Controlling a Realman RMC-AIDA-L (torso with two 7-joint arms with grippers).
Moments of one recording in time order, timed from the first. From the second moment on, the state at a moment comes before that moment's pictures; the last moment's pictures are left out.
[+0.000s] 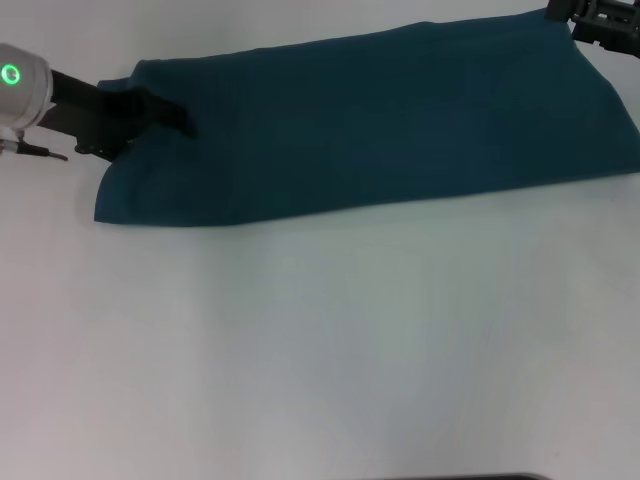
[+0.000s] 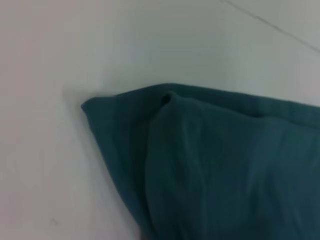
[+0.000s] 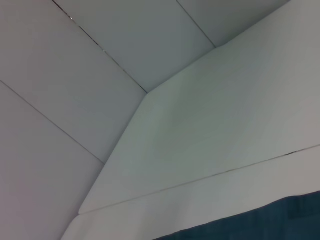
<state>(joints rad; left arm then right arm) -0.84 -1.97 -2.32 -0.57 -0.62 1.21 -2.81 0.47 2.00 -0.60 -0.78 -1.91 -1.39 2.13</state>
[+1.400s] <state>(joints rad) -0.85 -2.03 -2.25 -0.74 -0.46 1.29 -2.86 0.46 2.00 -0.58 -0.78 -1.90 -1.40 2.14</state>
